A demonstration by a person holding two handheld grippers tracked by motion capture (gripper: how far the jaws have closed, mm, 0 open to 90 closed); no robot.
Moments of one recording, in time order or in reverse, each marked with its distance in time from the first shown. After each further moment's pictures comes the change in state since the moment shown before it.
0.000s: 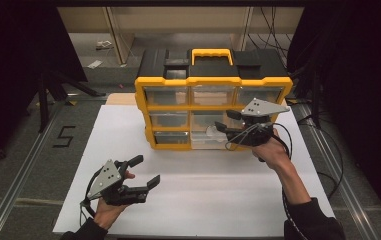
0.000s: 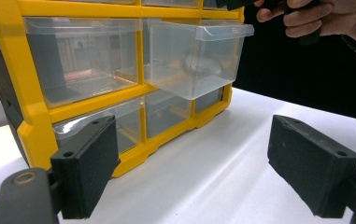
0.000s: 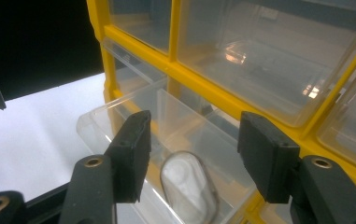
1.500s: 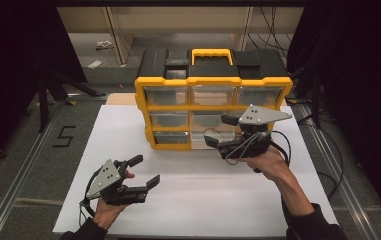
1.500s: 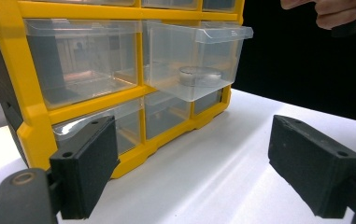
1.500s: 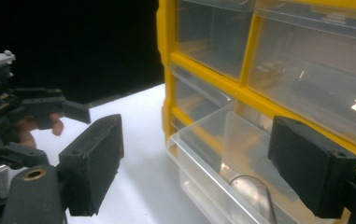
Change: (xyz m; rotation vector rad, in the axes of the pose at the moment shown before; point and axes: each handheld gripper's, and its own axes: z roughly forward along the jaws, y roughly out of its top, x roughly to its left) left arm 0.001 0.001 -0.001 -0.008 -0.005 -0.007; right arm 0.036 0.013 -0.019 -0.048 0.149 0.033
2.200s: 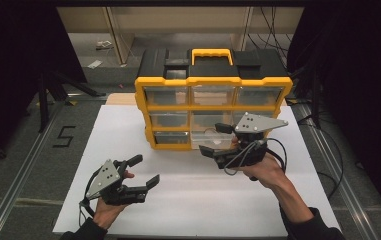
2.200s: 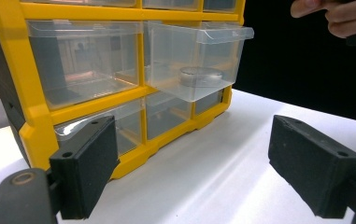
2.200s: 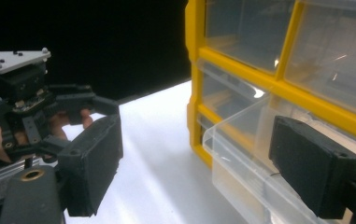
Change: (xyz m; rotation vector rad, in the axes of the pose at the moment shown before) left arm 0.000 0.000 -0.001 0.000 0.007 0.004; right arm 0.015 -0.008 0.002 0.002 0.069 0.015
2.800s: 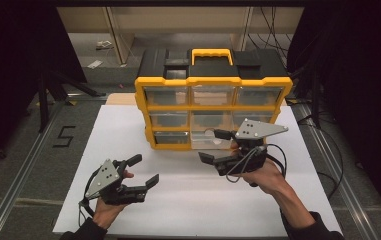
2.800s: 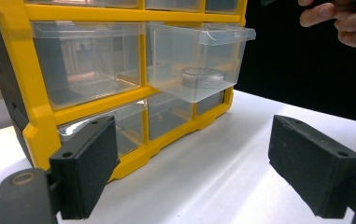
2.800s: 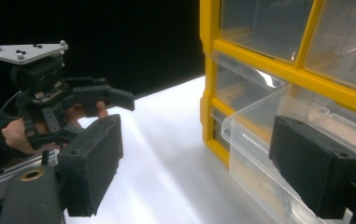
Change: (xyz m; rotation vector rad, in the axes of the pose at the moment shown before) left arm 0.001 0.000 0.000 -0.004 0.002 -0.001; right arm 0.007 -0.009 -0.003 0.005 0.040 0.015
